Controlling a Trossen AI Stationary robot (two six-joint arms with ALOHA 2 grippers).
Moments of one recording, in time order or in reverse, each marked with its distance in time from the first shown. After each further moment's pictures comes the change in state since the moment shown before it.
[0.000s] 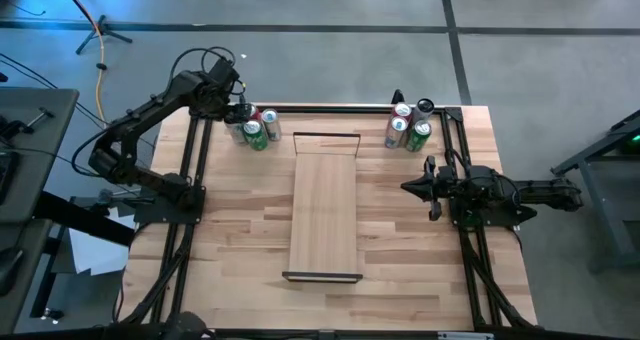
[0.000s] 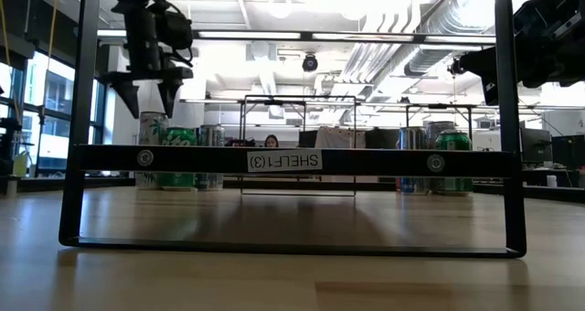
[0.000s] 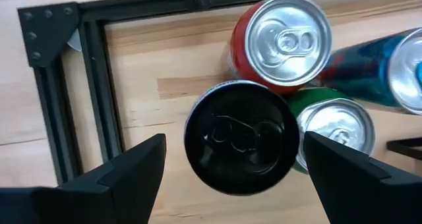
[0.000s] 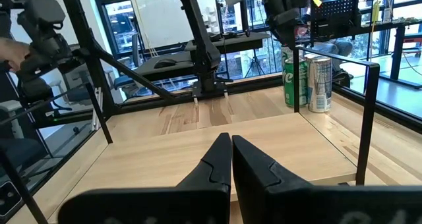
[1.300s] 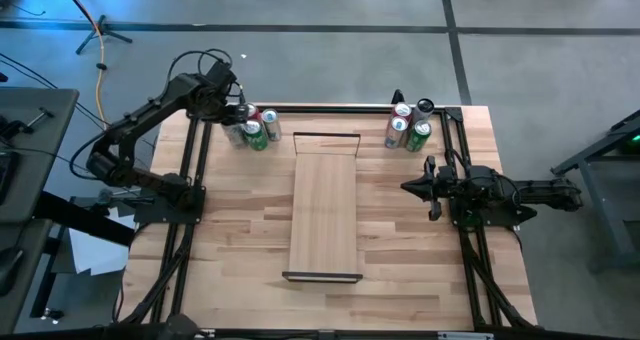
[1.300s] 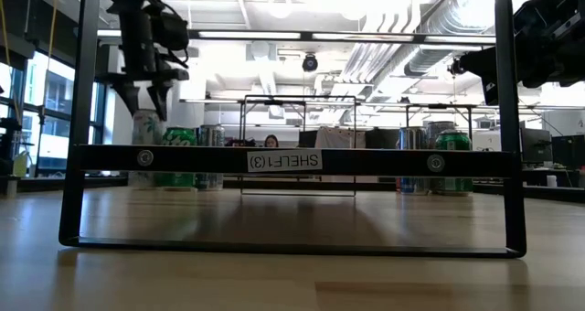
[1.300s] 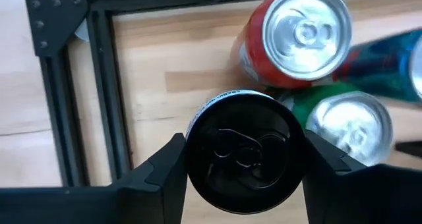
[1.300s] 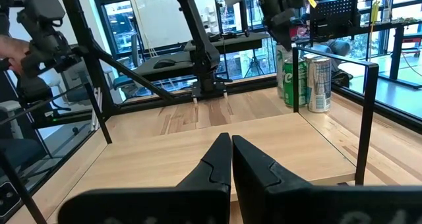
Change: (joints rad) left arm 0.020 -0.042 -0.018 -0.017 0.000 0.003; right arm 0.000 0.000 0.000 0.000 0.002 0.000
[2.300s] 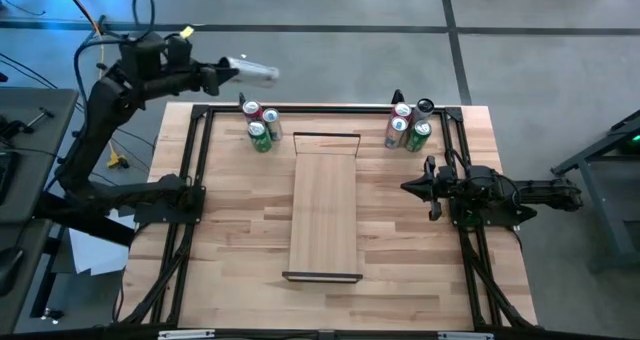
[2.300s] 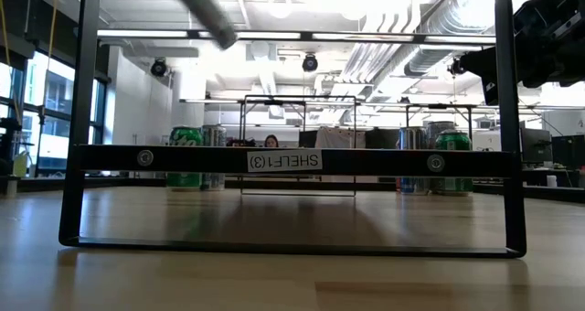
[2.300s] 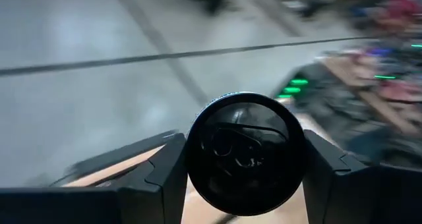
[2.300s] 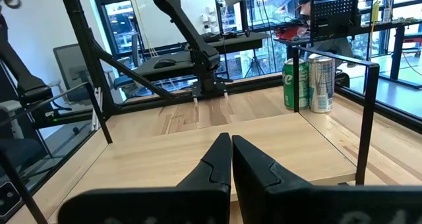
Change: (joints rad) left arm -0.075 -0.310 0.338 0.281 0.332 0.100; right arm 0.000 0.000 0.000 0.000 -0.001 0.000
